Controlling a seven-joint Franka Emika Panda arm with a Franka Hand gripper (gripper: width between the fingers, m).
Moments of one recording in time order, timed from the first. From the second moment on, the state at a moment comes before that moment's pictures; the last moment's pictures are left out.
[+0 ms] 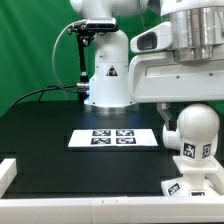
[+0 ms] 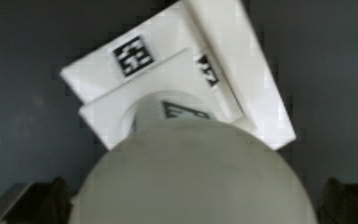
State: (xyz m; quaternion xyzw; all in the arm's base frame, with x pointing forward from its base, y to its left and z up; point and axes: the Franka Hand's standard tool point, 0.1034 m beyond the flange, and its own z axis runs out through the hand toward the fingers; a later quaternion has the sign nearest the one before) arm 0.623 0.100 0.114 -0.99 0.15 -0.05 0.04
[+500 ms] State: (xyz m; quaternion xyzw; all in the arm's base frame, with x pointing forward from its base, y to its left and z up) arm 0.625 0.090 0.114 -0.99 -0.11 -0.05 0.02
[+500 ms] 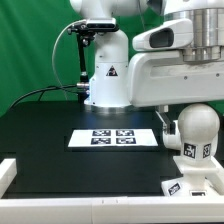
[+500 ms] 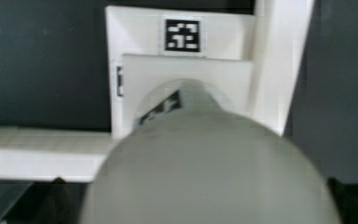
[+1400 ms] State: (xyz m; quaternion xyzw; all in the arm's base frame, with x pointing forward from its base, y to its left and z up) arm 0.629 0.088 0.114 -1.00 -0.02 -0.06 0.01
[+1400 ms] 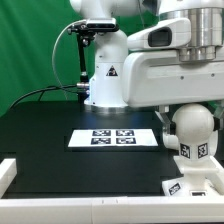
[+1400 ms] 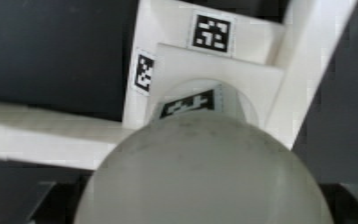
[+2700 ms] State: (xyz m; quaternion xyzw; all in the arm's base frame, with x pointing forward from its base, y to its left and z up) arm 0.635 0.087 0.112 -0.79 0.61 -0.03 0.10
